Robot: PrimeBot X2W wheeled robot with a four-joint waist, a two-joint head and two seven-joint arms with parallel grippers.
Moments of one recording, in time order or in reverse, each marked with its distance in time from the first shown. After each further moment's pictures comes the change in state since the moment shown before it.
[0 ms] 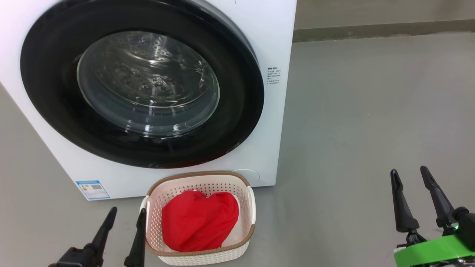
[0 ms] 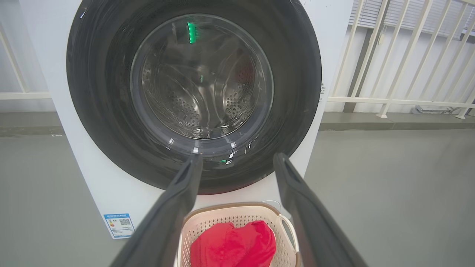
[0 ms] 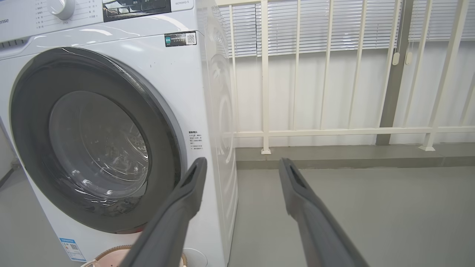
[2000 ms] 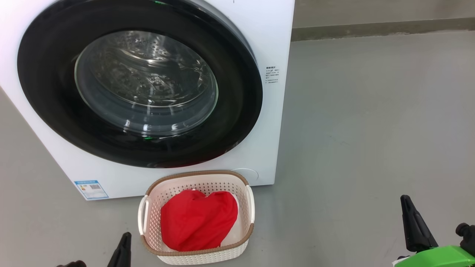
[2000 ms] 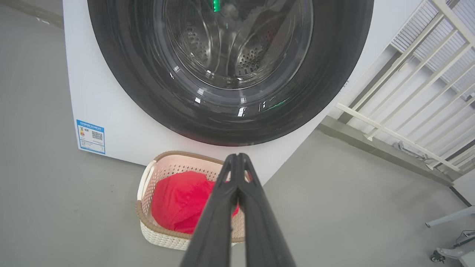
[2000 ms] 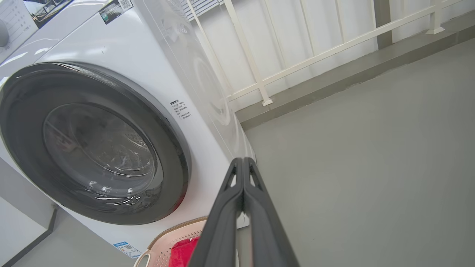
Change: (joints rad) left arm 0.051 -0.035 0.021 0.070 -0.328 0.001 0.095; right arm 0.049 0.030 -0.002 0.102 0.325 0.000 0.091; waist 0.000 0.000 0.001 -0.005
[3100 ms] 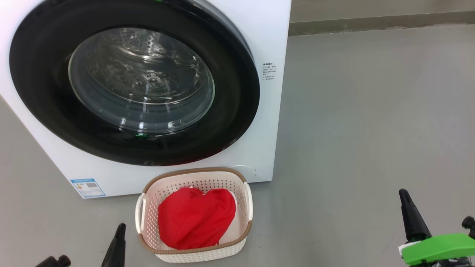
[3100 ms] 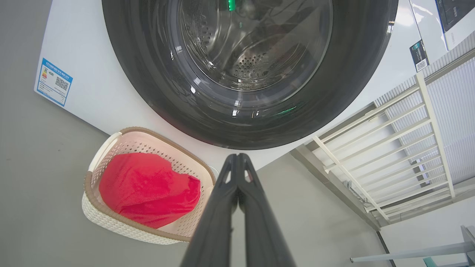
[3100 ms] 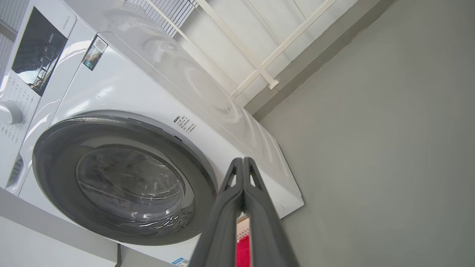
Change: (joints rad) left arm -0.033 -0.009 0.030 -0.006 -0.353 0.000 0.096; right arm -0.048 0.002 -0.004 0.032 0.346 0.000 0.097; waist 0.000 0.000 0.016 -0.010
